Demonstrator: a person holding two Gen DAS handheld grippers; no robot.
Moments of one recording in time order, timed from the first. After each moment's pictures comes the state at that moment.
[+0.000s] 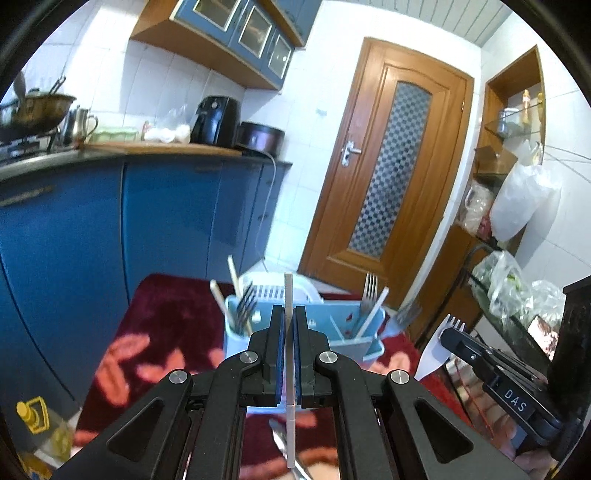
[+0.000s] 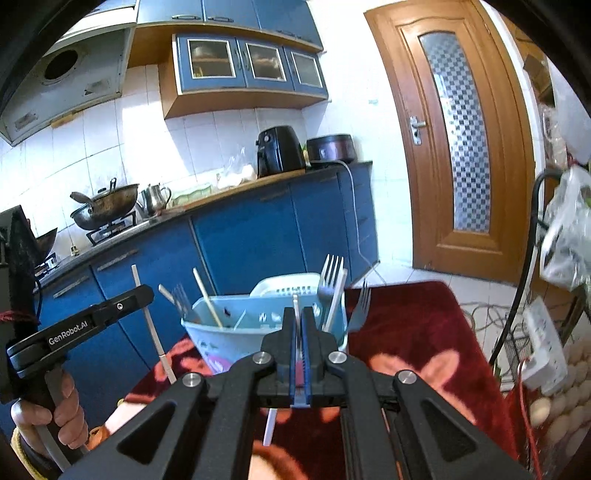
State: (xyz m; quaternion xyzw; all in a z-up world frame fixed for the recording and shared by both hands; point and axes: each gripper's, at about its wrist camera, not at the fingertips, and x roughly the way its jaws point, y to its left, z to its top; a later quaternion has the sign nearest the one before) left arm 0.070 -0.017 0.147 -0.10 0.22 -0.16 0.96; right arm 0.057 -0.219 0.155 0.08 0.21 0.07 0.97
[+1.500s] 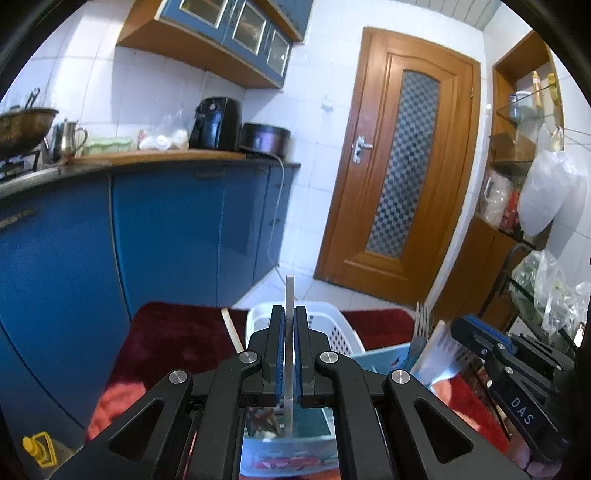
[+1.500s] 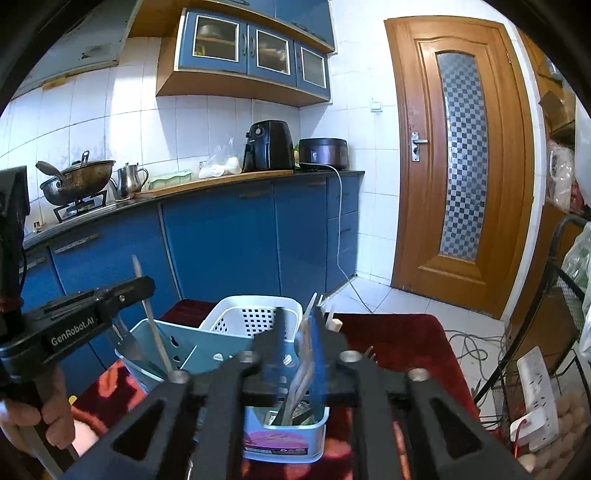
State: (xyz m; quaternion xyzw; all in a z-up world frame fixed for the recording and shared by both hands) left arm 0.162 -0.036 0.129 -0.06 0.22 -0.14 0.96; right arm 0.133 -0.209 0.142 0.01 0.22 0.03 0.98
